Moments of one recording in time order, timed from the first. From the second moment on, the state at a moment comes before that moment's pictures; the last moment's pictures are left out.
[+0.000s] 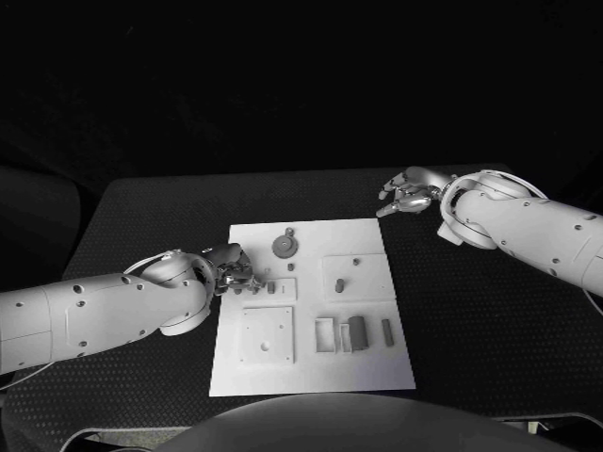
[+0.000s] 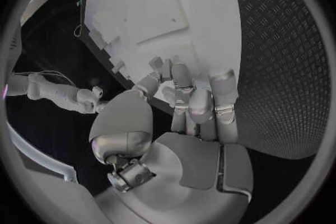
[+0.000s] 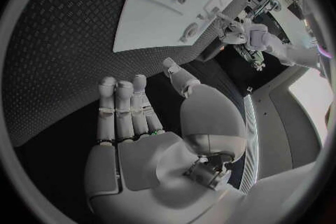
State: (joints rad) left arm 1.07 -0.84 -0.24 1.50 -1.25 -0.34 -0.40; left_hand 0.90 -0.08 0.57 -0.23 0.19 1.07 0.01 0.71 0.47 1.37 -0.09 0.81 0.56 1.30 -0.19 1.46 0.74 0.04 1.40 -0.26 0.75 1.31; right arm 1.16 -0.60 -0.01 0.99 -1.24 -0.09 0.02; right_hand 0.97 -0.12 0.52 -0.23 0.05 0.75 0.18 0.11 0.67 0.92 0.09 1.07 0.86 1.03 -0.02 1.26 0.96 0.22 0.92 0.04 1.11 1.28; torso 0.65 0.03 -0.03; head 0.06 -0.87
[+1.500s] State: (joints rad) left arm 1.03 -0.84 -0.24 1.48 -1.35 -0.43 -0.37; left_hand 0.90 -0.09 0.58 -0.23 0.21 1.08 0.00 0.71 0.47 1.38 -0.09 0.81 0.56 1.30 -0.19 1.47 0.75 0.04 1.41 -0.25 0.76 1.31; right arm 1.15 -0.60 -0.01 0.99 -1.24 -0.09 0.02; right_hand 0.97 -0.12 0.52 -0.23 0.05 0.75 0.18 0.11 0.67 0.92 0.09 1.07 0.85 1.02 -0.02 1.26 0.96 0.22 0.91 0.03 1.11 1.28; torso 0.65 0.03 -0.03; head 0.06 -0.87
